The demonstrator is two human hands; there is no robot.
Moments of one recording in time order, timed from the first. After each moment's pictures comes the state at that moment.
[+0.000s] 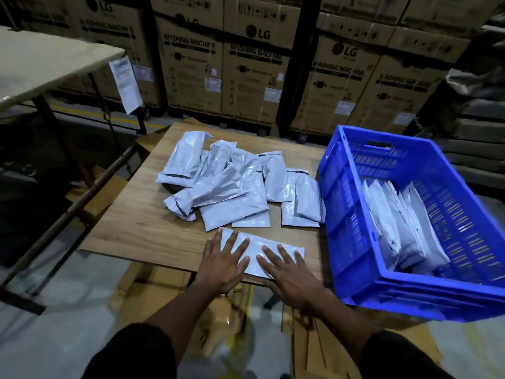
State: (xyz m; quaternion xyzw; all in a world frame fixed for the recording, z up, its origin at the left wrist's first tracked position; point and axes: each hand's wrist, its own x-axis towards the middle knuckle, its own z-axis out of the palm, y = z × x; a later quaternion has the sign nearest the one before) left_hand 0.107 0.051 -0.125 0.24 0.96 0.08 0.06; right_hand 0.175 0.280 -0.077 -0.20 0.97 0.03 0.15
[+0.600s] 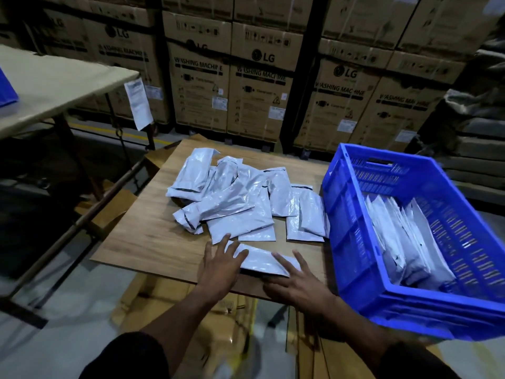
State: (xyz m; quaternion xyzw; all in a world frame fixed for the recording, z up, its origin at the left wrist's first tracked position) left_hand 0.101 0.036 -0.092 0.25 0.97 0.01 -0.02; right_hand 0.167 0.294 -0.062 -0.42 0.90 0.14 -0.07
